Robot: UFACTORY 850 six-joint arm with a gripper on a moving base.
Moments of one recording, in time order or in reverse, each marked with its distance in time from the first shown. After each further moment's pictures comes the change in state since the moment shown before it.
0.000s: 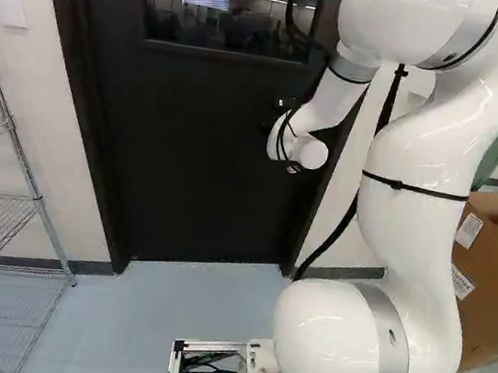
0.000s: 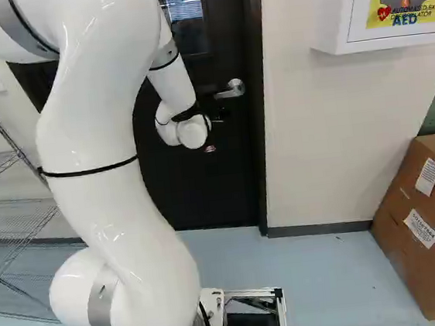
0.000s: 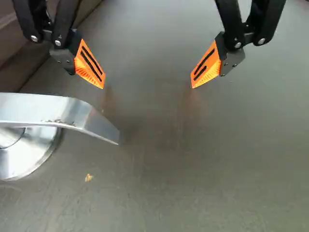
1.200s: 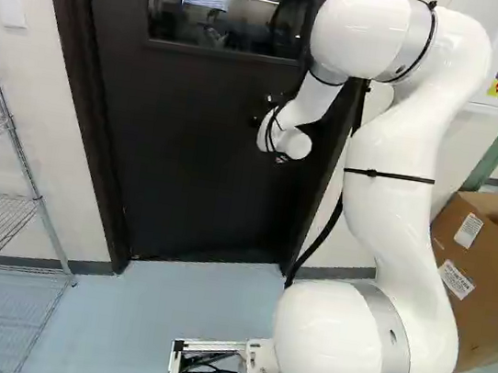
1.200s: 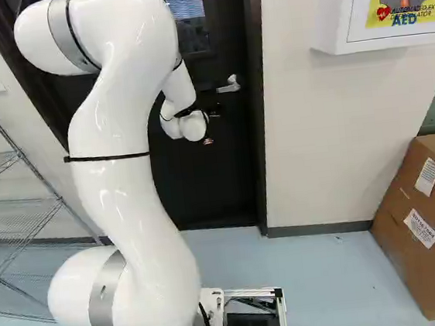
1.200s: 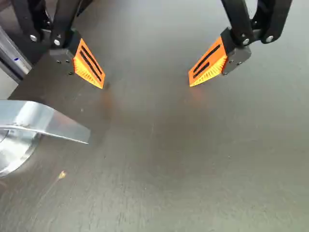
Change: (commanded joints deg) arm 2.9 -10.4 -13.2 0.0 0.0 0.0
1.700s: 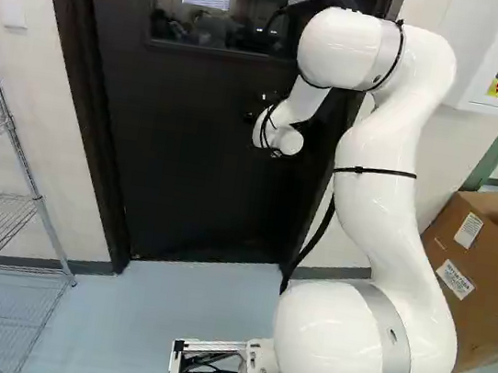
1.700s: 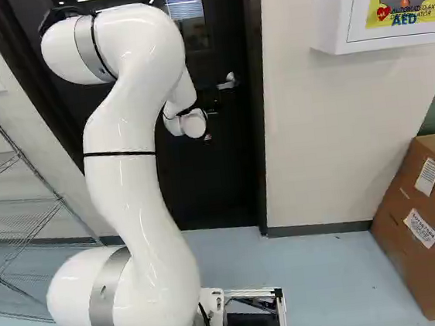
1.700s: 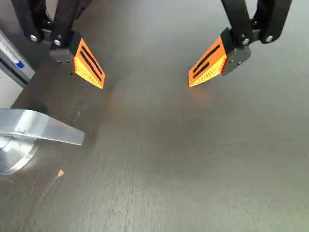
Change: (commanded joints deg) arm 1.0 -6.3 -8.4 -0.8 0.0 0.0
